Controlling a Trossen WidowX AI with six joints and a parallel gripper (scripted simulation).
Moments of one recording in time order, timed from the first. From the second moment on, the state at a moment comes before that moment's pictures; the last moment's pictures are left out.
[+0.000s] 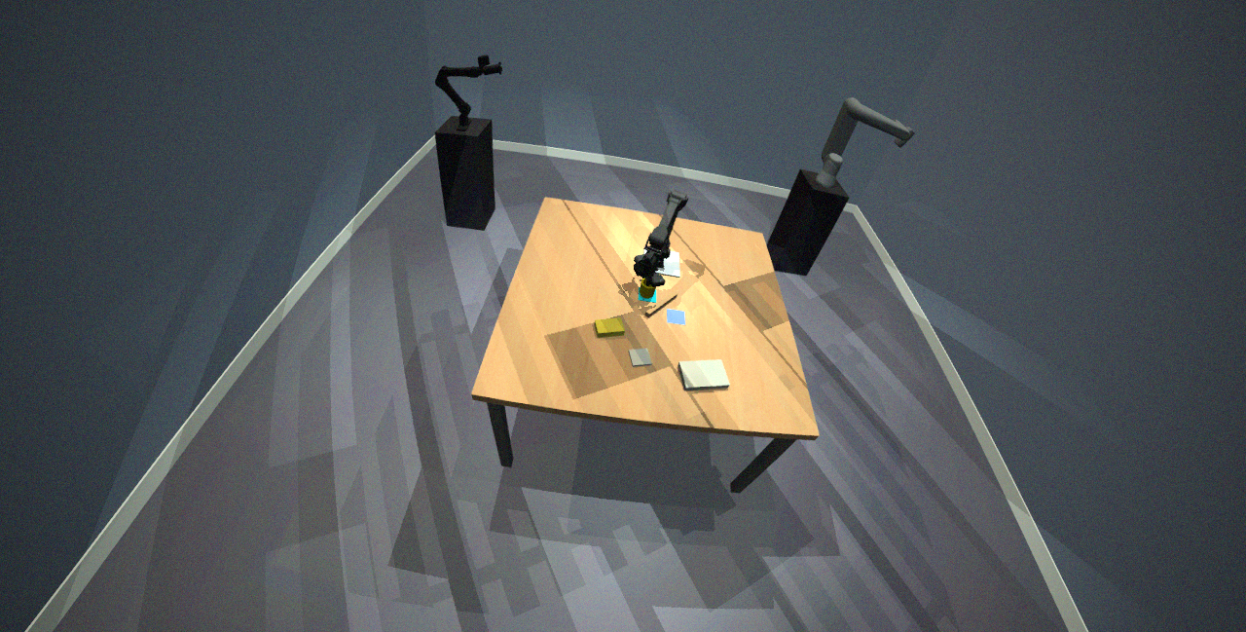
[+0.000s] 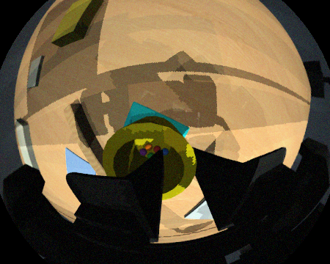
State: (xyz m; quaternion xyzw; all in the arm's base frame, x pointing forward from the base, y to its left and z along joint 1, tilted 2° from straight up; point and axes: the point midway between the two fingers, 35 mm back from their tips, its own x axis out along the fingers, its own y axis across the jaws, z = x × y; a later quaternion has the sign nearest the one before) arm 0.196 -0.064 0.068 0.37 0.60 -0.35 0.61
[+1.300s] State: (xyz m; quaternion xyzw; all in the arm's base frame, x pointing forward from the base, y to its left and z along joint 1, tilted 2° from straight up) arm 0.197 -0.066 0.103 0.37 0.60 -0.35 0.61
